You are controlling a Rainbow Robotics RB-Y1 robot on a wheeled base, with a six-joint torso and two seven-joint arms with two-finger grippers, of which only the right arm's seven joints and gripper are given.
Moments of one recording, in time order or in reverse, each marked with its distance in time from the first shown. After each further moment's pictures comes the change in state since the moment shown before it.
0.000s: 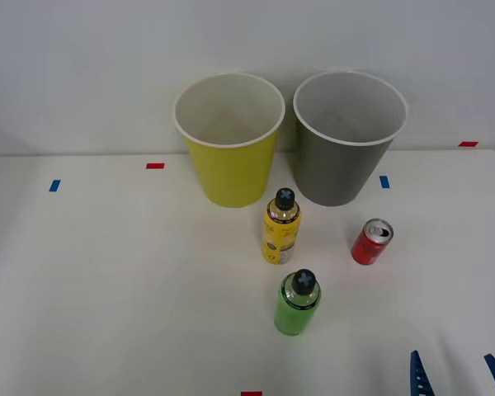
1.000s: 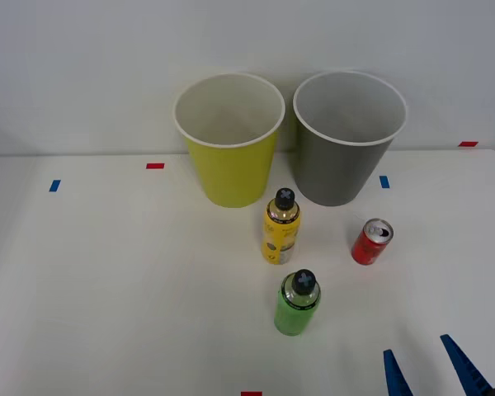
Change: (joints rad) arm -0.092 0.084 -0.106 0.094 0.312 -0.313 -0.450
